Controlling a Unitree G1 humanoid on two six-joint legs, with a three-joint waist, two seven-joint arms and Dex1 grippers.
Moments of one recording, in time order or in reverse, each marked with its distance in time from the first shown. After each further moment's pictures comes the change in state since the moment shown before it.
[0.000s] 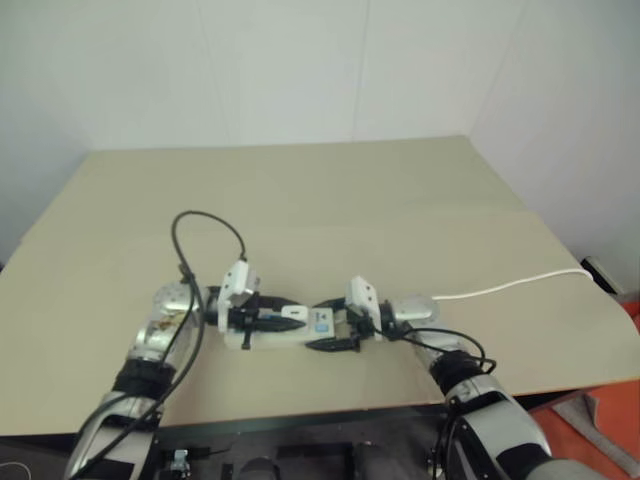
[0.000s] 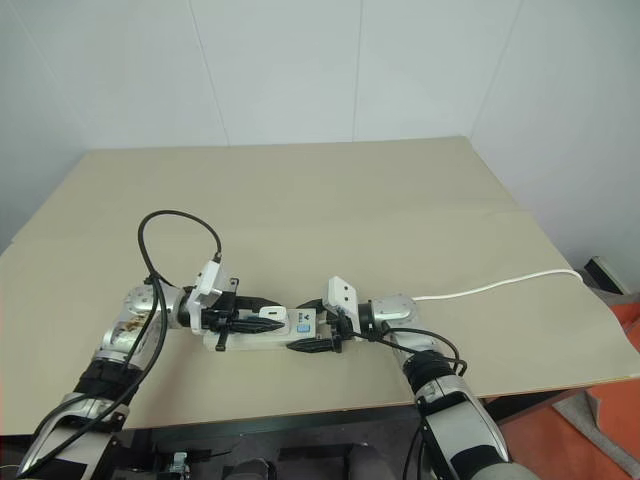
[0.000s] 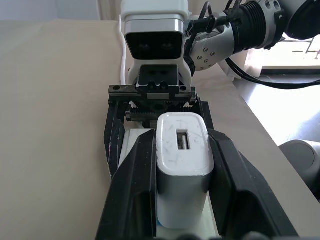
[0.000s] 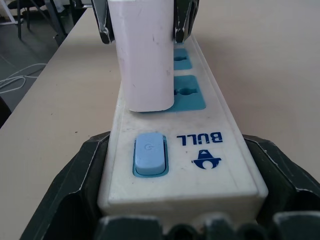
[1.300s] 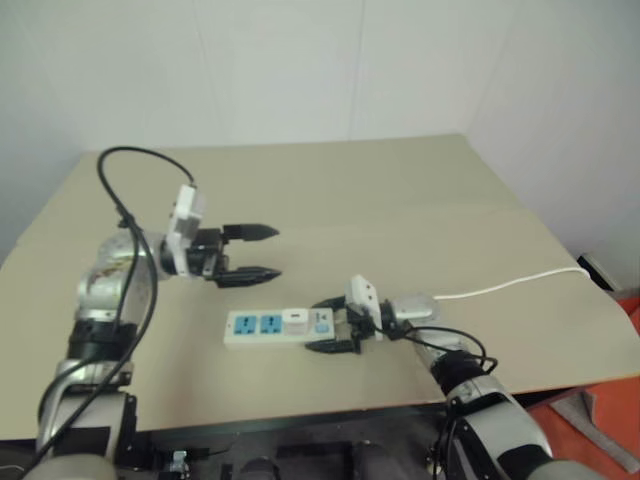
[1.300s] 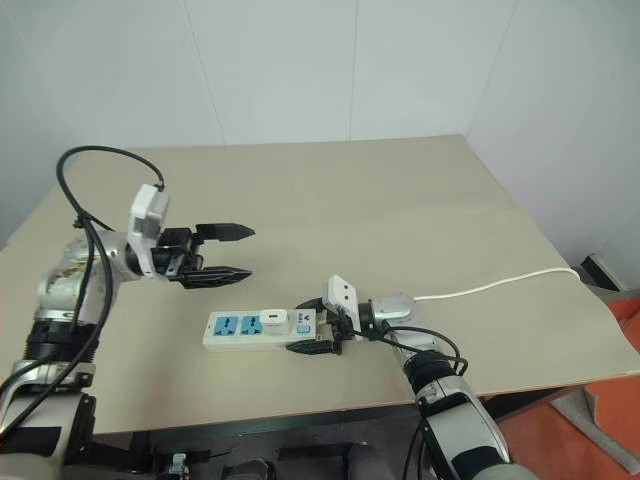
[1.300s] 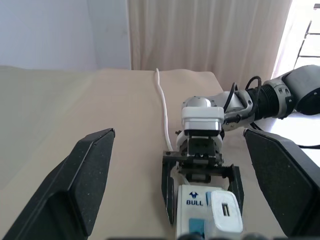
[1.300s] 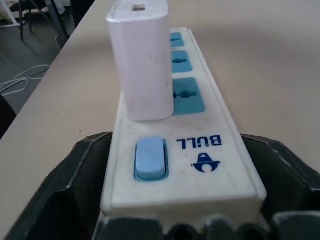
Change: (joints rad) left arm -0.178 0.169 0.175 -0.092 -0.175 0.330 -0.017; right arm 0.007 -0.017 -0.003 -0.075 0.002 0.062 0.023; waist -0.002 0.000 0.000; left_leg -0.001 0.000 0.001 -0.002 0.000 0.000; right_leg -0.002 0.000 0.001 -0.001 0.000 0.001
